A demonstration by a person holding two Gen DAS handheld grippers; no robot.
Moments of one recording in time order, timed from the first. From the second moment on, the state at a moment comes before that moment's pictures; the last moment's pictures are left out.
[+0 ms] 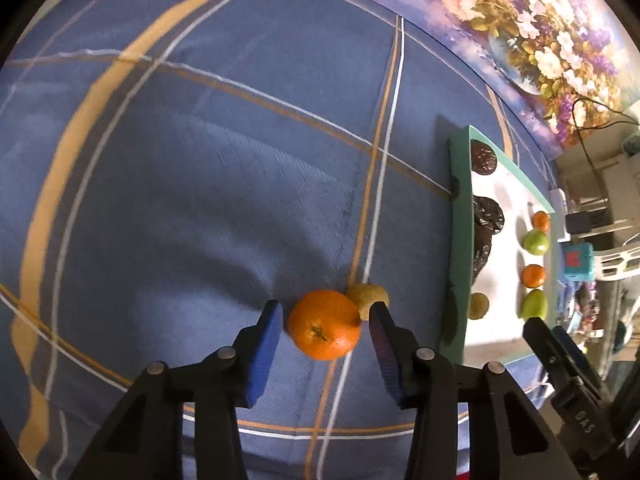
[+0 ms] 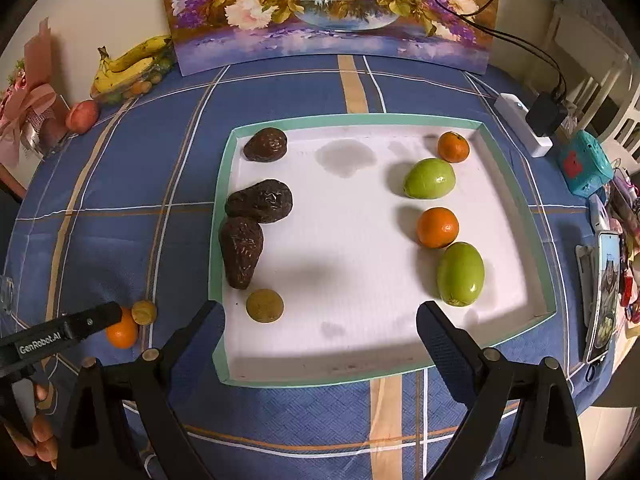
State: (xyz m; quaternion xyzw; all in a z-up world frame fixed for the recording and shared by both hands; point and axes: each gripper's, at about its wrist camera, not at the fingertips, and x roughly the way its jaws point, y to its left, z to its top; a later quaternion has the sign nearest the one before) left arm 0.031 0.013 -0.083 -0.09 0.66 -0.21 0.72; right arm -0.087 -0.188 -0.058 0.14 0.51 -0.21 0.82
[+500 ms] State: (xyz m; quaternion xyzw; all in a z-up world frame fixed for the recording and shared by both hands) left arm 0.038 0.040 -0.074 -0.09 0.64 -0.16 0.75; right arm -0.079 -0.180 -0.064 0.14 0.52 -0.20 0.82
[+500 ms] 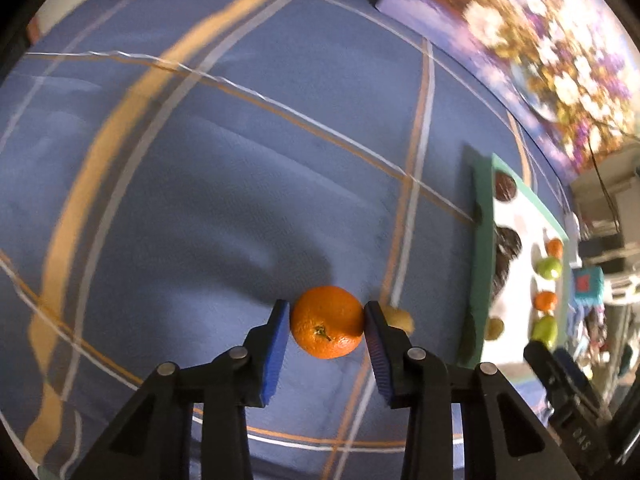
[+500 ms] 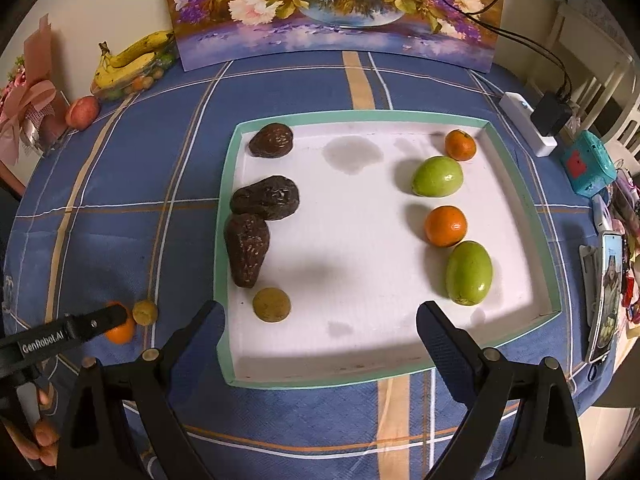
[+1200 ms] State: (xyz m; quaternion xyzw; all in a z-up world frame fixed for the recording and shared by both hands) left arm 0.062 0.106 -0.062 -0.12 0.59 -0.05 0.80; right arm -0.031 -0.103 -0.061 0.14 0.49 -0.08 0.85
